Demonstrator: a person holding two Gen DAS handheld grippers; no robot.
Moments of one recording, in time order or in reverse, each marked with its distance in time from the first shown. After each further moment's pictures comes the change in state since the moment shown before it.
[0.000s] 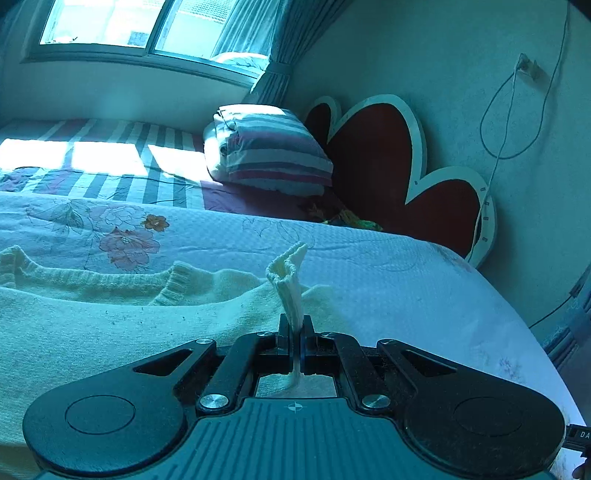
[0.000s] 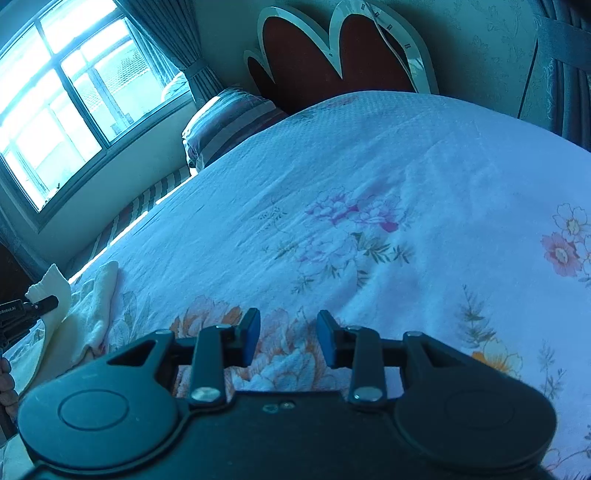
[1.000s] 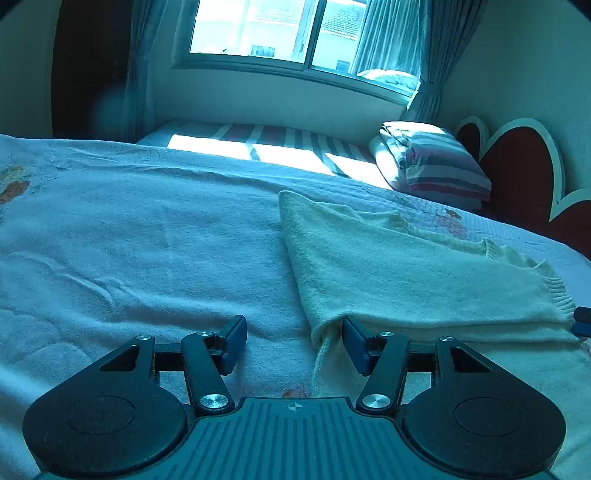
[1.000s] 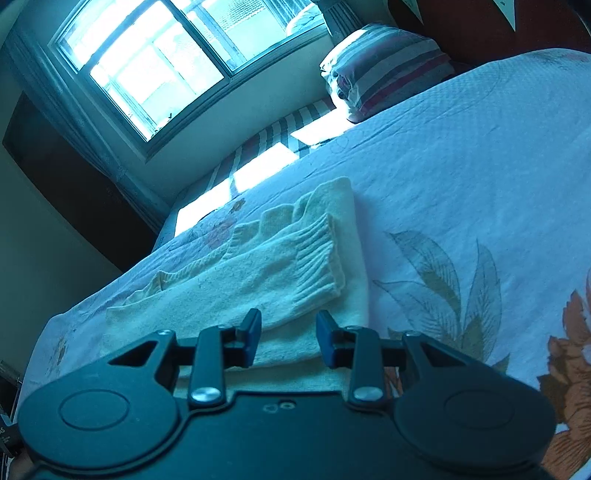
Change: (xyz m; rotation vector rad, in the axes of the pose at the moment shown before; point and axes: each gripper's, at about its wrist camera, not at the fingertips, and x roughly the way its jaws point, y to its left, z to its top) left arm -0.183 0.209 -0.069 -0.112 -0.039 0.471; right arm 0.098 0.210 -0.028 -0.130 0.202 0.359
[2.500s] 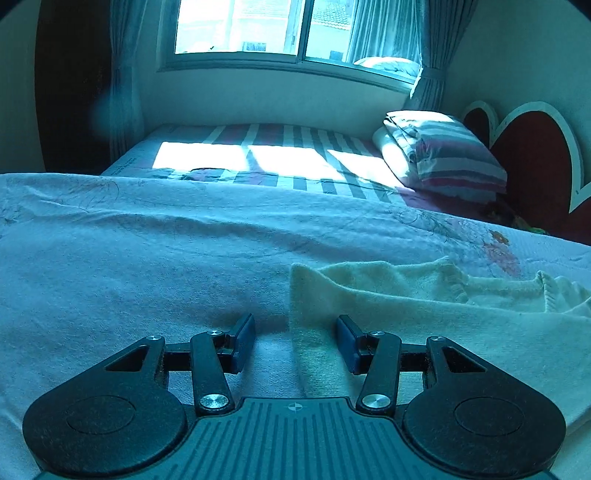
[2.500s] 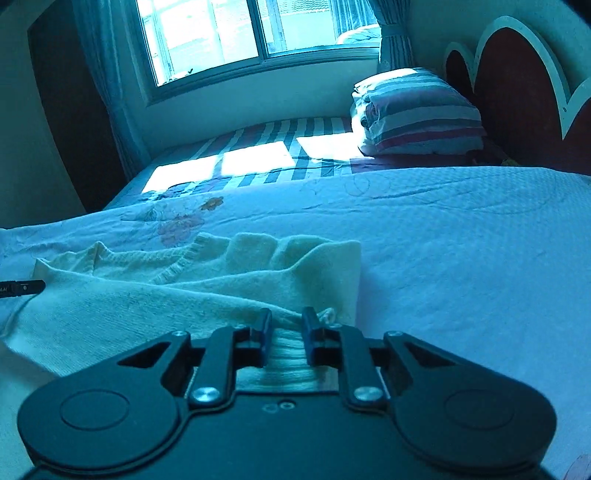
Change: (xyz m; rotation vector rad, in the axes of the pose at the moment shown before) left arm 0.100 -0.006 0.066 0.081 0.025 0.007; right arm 0.062 0.022 0.035 -0.392 -0.005 -0.169
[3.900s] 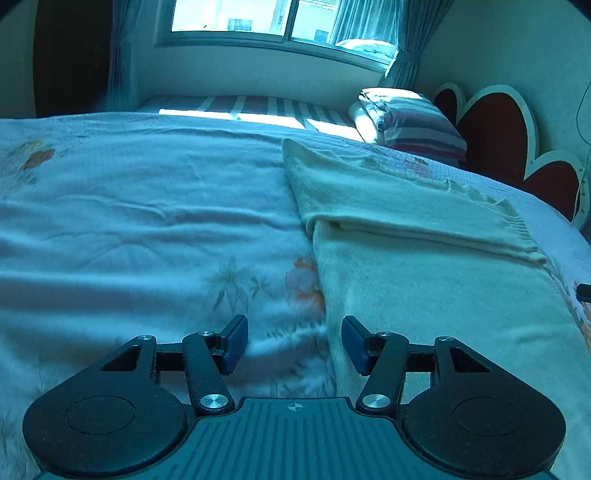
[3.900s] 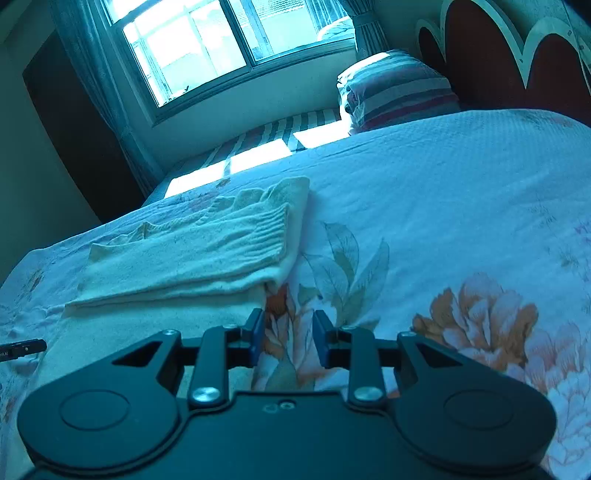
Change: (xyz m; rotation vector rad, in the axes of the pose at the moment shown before) left arm -0.187 0.021 -0.129 -0.032 0.093 -0.094; right arm -0.139 -0.049 -0.084 0.161 0.020 0.102
